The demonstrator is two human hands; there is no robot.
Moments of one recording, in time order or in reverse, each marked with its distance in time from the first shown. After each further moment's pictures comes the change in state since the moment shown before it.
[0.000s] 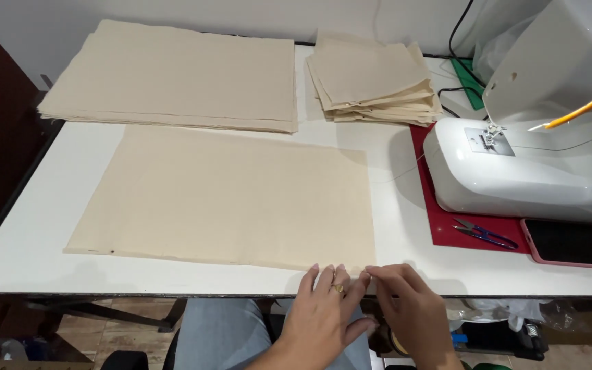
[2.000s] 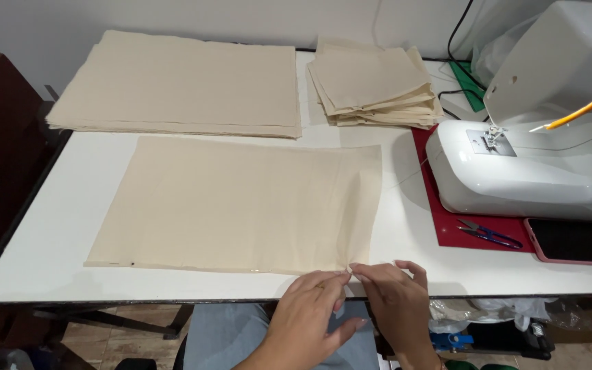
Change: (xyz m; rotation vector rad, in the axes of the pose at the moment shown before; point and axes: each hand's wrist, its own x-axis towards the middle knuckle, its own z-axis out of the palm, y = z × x) left_hand -0.005 -0.032 -0.047 -0.566 0.010 -0.101; right_hand 0.013 -0.023 0.029 -0.022 0.126 -0.062
